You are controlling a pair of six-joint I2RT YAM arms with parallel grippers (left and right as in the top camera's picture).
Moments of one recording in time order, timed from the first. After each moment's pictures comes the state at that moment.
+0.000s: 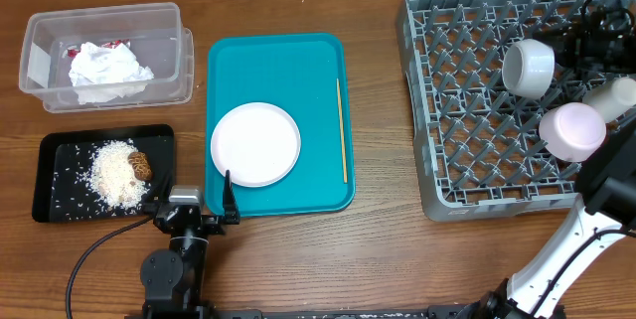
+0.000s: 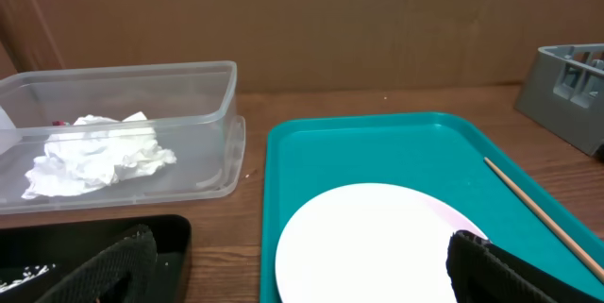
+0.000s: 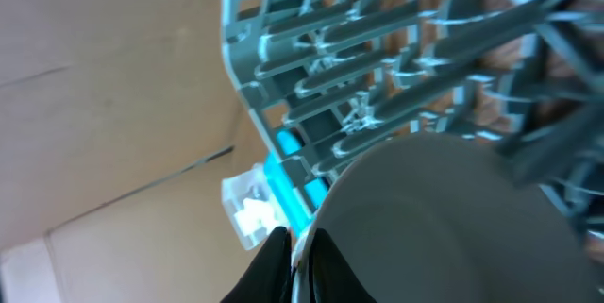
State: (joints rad) left arm -0.01 0.02 0.01 -0.08 0.02 0.01; right arm -0.52 2.30 2.13 -1.19 -1.00 0.43
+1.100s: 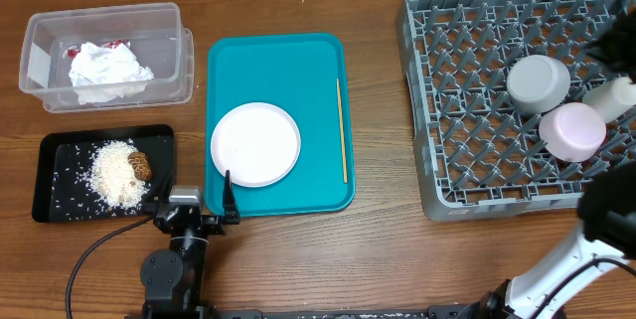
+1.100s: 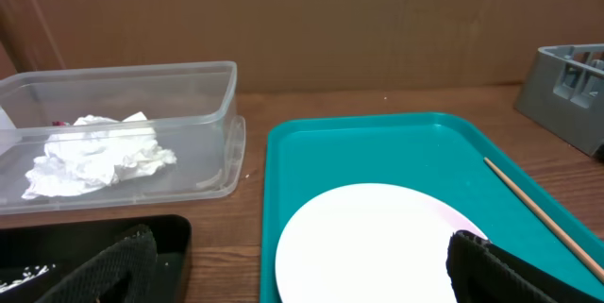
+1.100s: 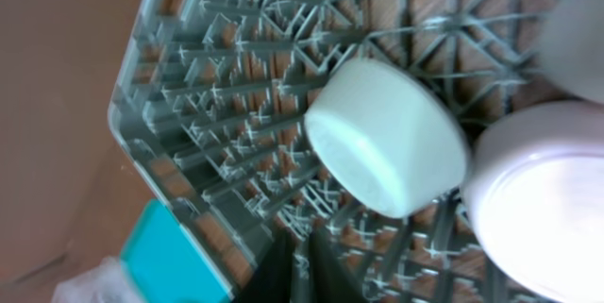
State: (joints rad) left arm -0.01 0.02 0.01 -0.08 0.02 0.01; right arm -0.49 2.08 2.19 -1.35 -0.43 0.40
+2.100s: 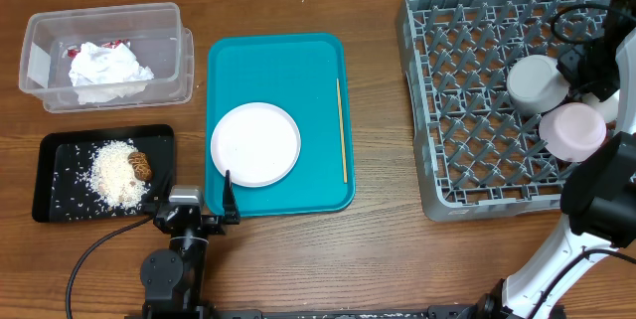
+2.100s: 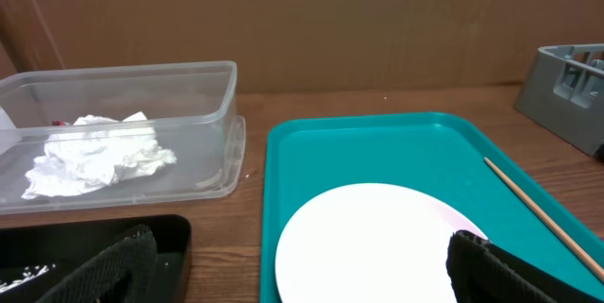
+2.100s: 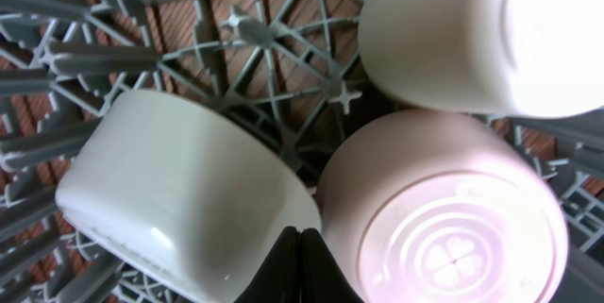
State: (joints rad) left arm -0.01 0.02 0.01 -0.08 0.02 0.01; right arm -0.38 2.10 1.97 -1.24 0.08 0.53
